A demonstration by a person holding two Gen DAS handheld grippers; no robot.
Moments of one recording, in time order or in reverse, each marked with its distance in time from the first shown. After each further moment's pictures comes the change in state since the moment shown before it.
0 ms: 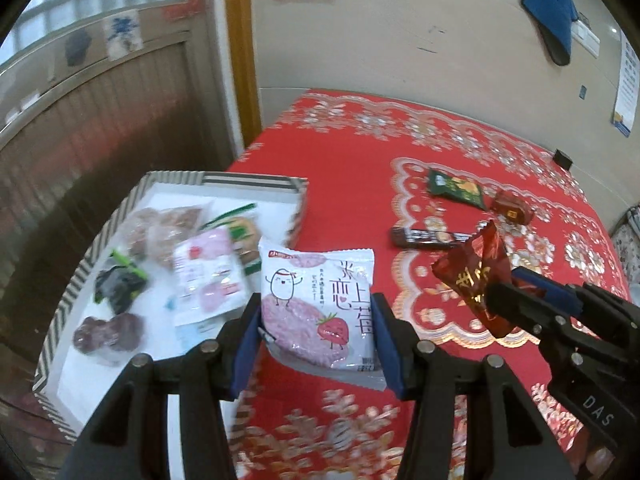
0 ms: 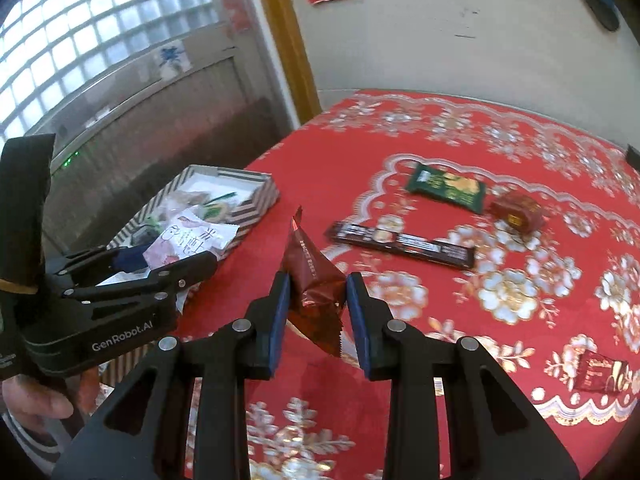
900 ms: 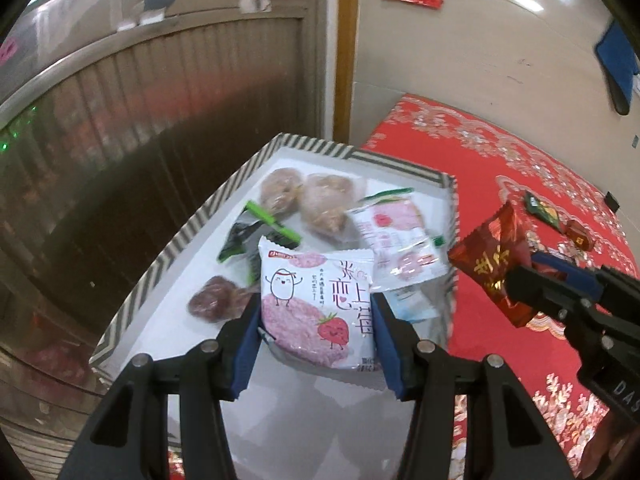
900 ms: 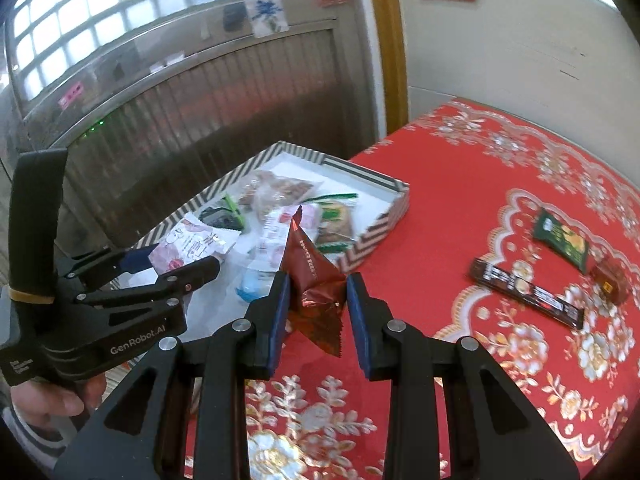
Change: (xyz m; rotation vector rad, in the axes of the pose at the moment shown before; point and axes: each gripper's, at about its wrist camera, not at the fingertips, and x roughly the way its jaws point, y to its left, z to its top) left arm -0.015 0.117 -0.034 -0.165 0.004 0.136; right arm 0.047 0.110 0.022 -0.184 0.063 0.120
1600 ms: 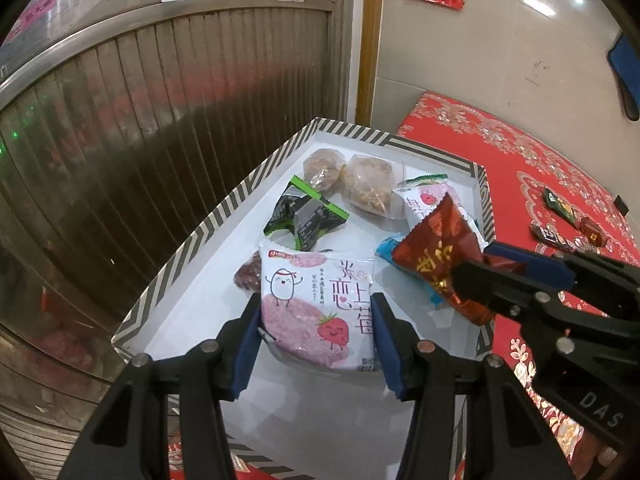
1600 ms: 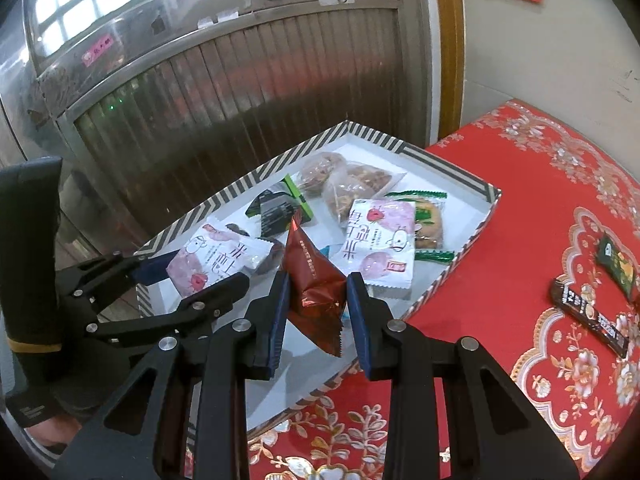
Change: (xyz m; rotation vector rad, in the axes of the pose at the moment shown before) left arm -0.003 0.028 -0.019 -0.032 0.007 0.028; right arm 0.041 0.056 0.006 -0.081 0.070 0.085
